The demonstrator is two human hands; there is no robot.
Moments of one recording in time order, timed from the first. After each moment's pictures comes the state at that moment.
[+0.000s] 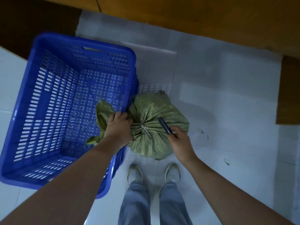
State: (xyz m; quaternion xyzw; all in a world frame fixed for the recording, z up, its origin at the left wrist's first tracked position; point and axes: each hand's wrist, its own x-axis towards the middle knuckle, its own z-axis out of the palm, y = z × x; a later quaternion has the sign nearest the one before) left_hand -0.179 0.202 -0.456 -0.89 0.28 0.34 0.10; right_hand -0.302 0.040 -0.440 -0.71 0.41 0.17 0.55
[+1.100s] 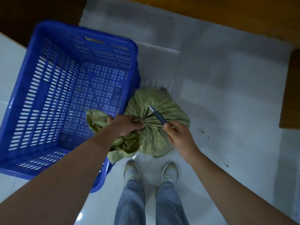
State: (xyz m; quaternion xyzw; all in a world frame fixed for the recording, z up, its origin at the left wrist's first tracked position) left_hand -0.184 0.187 -0.460 -0.87 0.09 0.49 -0.04; right_hand -0.300 0.029 -0.448 -0.68 0.35 0.16 0.62
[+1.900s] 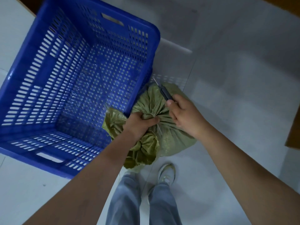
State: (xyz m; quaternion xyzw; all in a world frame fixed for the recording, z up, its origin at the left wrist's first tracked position) left_hand -0.219 0.189 -0.486 -0.75 -0.22 0.41 -0.47; right_hand -0.225 0.036 -0.441 -0.78 0.18 0.25 0.55
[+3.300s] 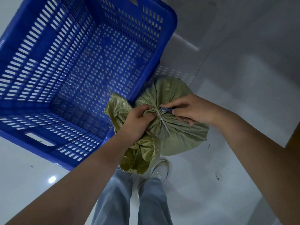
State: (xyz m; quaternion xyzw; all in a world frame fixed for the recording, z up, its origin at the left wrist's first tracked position) left_hand -0.235 0.199 -0.485 -0.65 -0.21 0.35 -0.64; right_hand -0.195 0.015 -0.450 -0.77 0.03 0.49 0.42
